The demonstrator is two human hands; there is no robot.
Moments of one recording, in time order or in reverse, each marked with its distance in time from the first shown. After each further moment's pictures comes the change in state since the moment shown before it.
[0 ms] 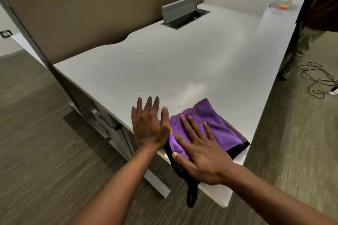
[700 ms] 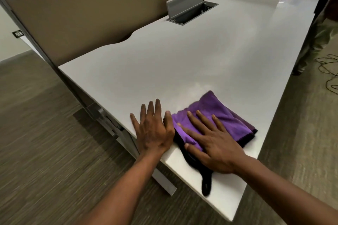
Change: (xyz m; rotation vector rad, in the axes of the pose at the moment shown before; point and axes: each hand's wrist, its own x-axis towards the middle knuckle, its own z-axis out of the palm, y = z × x) left_hand 0.009 0.004 0.000 0.136 -0.164 -0.091; right_hand 0.030 0.042 -0.015 -0.023 0.017 -0.045
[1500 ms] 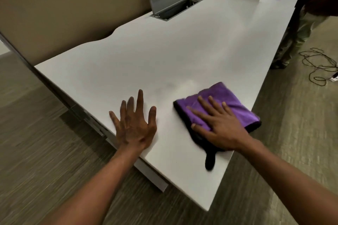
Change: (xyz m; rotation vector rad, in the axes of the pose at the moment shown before) left_hand -0.002 0.003 0.001 0.086 -0.072 -0.011; right_hand -0.020 0.075 -0.011 -0.002 0.028 0.239
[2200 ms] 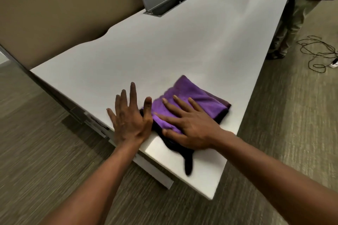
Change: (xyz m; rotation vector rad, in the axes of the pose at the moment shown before) left_hand 0.000 -0.001 0.001 -0.127 0.121 0.046; right_hand 0.004 -0.065 0.012 -0.001 -0.010 -0.283
